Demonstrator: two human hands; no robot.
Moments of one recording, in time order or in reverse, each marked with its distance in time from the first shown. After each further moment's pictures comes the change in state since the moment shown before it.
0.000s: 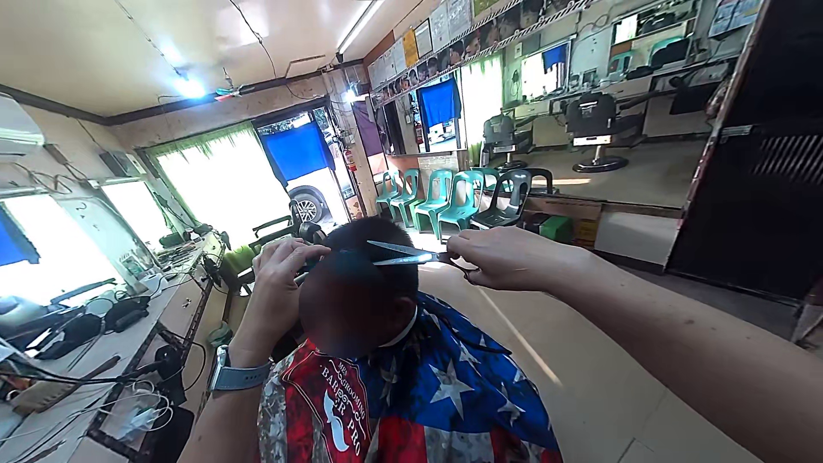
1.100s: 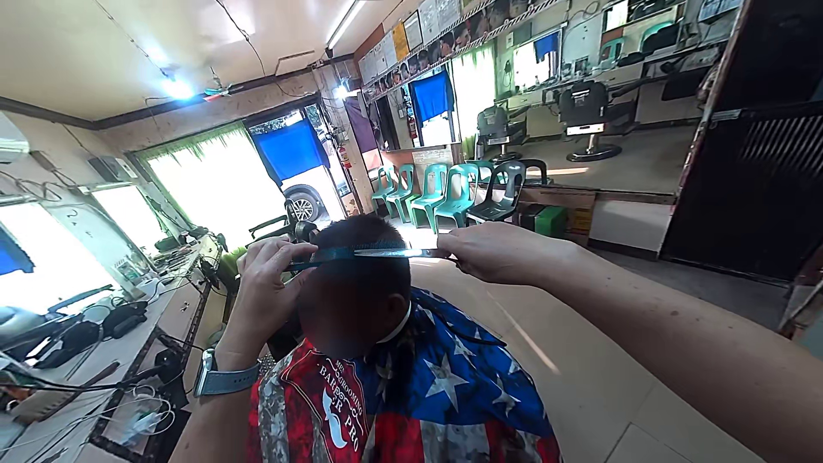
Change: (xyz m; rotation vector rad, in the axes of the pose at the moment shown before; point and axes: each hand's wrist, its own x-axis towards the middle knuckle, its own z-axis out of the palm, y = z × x) left_hand 0.003 0.001 -0.005 0.045 -0.019 -0.004; right_hand -0.004 0.000 0.000 -0.001 0.016 -0.057
